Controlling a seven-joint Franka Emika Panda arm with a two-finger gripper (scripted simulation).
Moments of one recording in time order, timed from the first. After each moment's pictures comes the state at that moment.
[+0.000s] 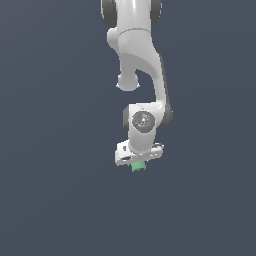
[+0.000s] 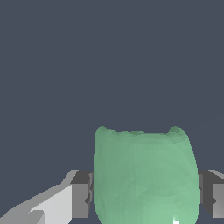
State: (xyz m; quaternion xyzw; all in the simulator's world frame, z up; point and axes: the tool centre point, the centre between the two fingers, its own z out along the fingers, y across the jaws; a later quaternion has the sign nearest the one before) arm 0.053 0.045 0.041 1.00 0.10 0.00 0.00
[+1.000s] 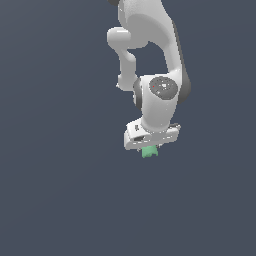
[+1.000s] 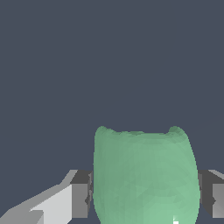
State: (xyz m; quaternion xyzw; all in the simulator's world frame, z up) arm 0.033 0.084 0.141 1.00 0.10 0.00 0.00
